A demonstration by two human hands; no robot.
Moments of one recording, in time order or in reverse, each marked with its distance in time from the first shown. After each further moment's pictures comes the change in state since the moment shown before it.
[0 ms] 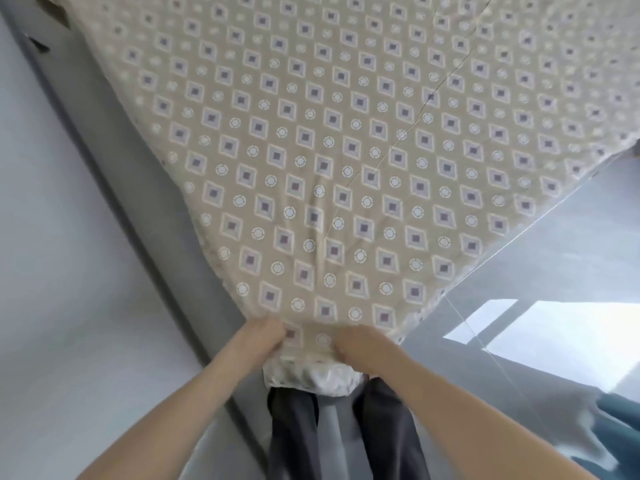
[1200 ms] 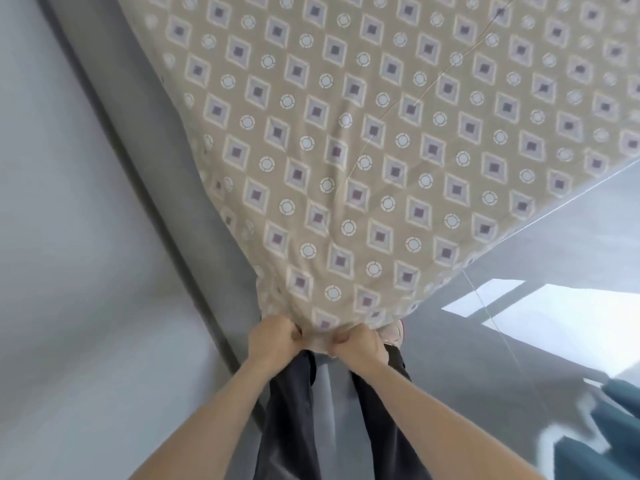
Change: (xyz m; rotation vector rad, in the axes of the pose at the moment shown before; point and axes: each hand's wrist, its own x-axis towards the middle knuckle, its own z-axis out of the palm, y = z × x) left_hand 0.010 0.067 0.104 -0.773 0.087 -0.580; right_hand 0.013 -0.048 0.087 0.980 -0.027 0.631
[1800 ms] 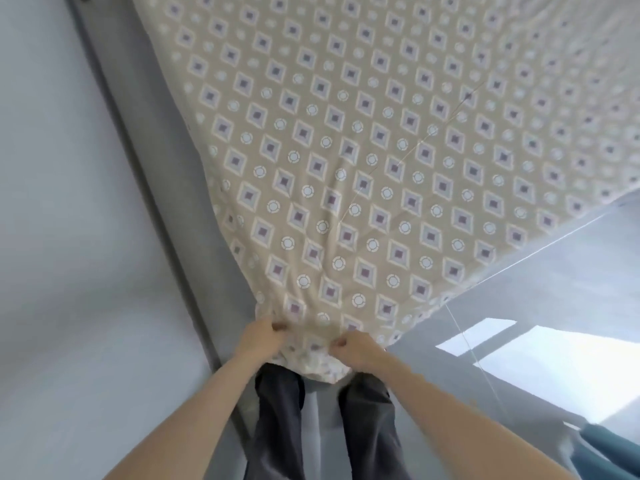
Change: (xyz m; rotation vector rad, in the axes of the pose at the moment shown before) left_hand -0.015 0.017 -0.063 -0.468 -0.073 -0.152; right_hand -0.027 -0.024 -0.072 -0.179 -0.181 -0.207
